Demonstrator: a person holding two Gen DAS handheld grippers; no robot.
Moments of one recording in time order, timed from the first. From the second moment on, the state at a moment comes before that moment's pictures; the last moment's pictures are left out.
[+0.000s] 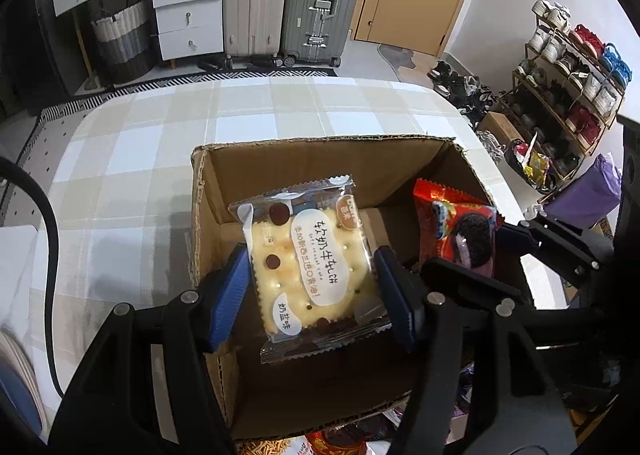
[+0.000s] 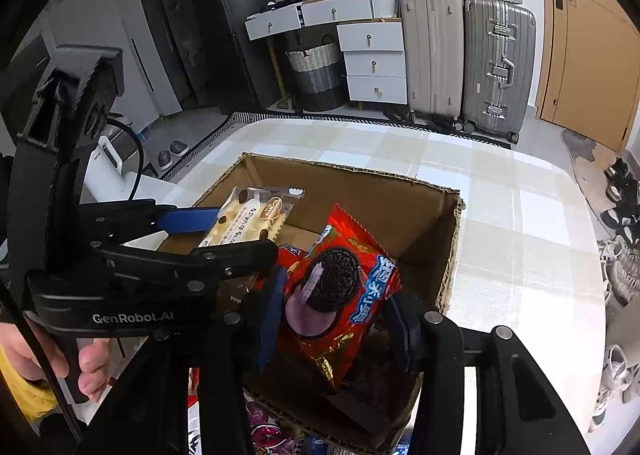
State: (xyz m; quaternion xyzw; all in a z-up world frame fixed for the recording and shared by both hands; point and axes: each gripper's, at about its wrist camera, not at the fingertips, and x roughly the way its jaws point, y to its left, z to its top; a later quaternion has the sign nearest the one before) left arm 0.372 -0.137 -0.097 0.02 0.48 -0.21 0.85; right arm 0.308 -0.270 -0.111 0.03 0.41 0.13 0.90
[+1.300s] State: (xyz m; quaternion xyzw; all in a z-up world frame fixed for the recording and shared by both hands) left arm 0.286 -0.078 -0.001 -0.01 0.40 -0.17 0.90; right arm 0.248 -0.262 -0.043 0.05 0.35 0.10 0.93
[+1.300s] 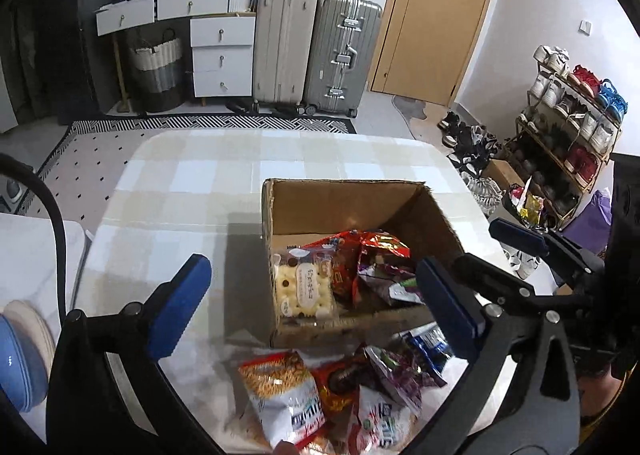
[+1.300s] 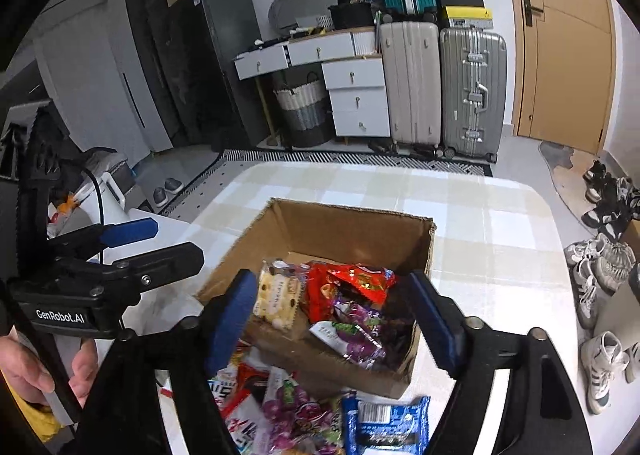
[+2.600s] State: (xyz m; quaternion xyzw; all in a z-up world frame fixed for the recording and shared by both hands) left arm -0.021 -0.005 0.052 -0.01 0.26 -0.16 0.95; right arm -0.013 -0.195 -0.021 0.04 0.22 0.07 0.97
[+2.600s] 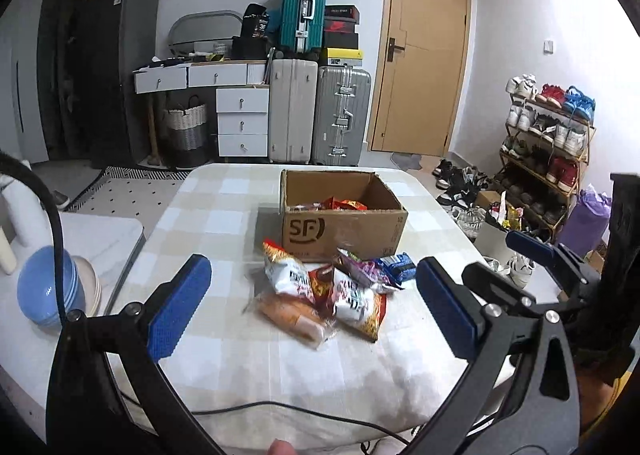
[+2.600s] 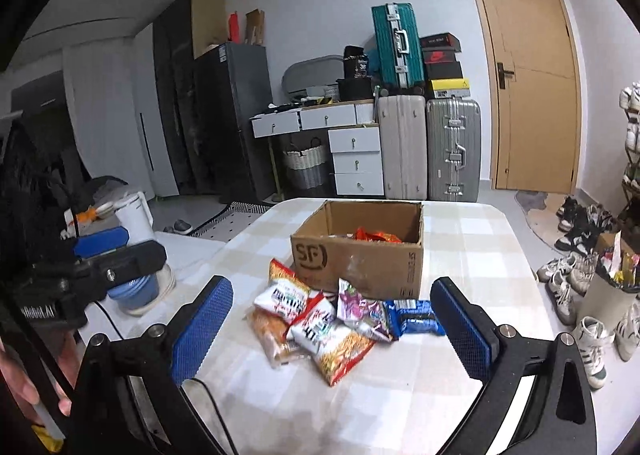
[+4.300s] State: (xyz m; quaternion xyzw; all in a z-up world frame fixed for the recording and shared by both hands) left arm 0.209 -0.023 -0.124 -0.03 0.49 -0.15 0.86; right arm 0.118 -0.194 -0.158 0.05 0.35 0.11 0.93
